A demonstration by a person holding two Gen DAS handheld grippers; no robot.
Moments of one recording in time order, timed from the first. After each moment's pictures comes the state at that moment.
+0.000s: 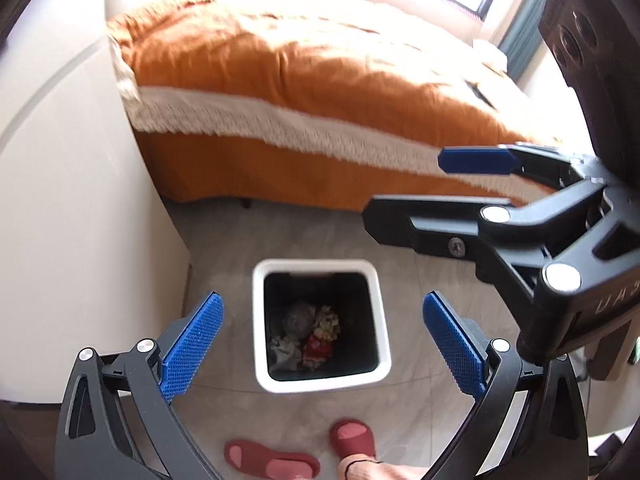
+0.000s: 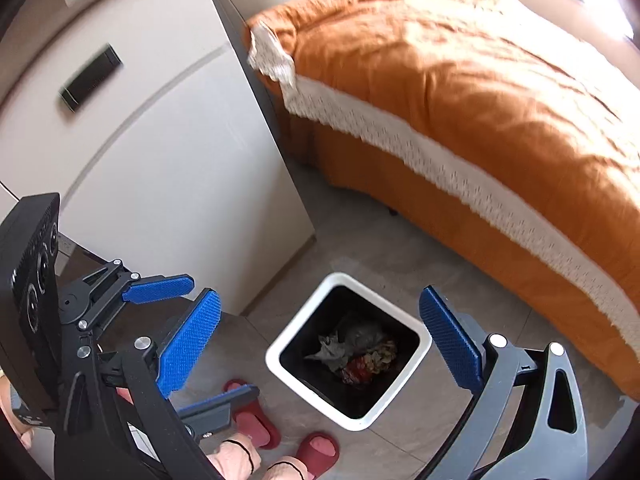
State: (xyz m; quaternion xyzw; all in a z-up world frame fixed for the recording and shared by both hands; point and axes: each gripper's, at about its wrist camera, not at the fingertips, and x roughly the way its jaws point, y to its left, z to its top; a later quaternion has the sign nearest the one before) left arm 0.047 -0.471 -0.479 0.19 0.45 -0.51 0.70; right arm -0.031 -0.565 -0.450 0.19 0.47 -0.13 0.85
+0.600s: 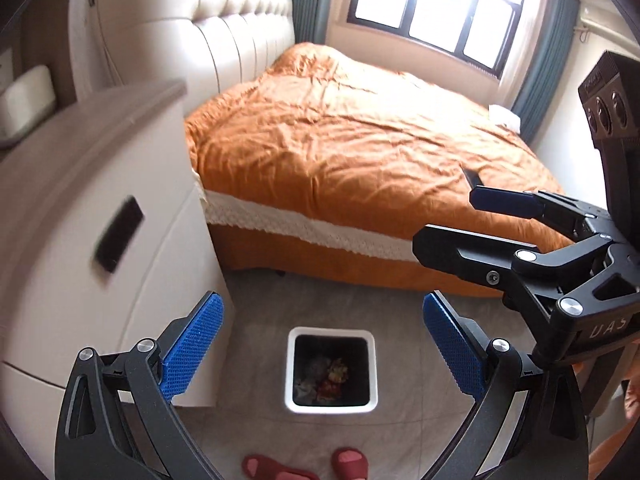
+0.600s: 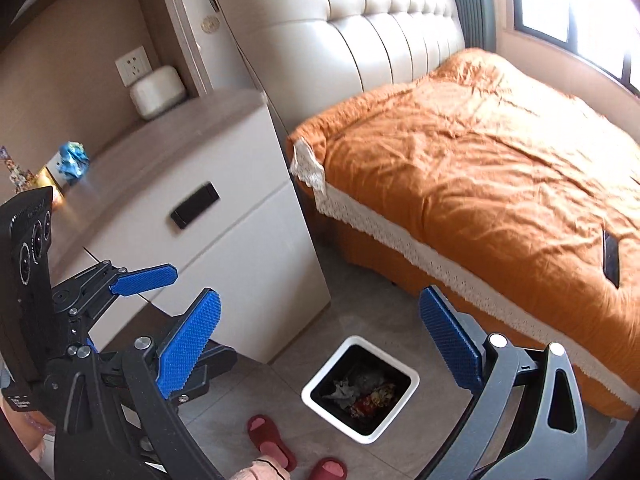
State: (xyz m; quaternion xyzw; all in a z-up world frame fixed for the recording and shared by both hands) left arm 0.049 -0.428 -0.286 0.14 0.38 -0.48 0.78; right arm -0.045 -0.537 -0.265 0.16 0.38 -0.14 0.90
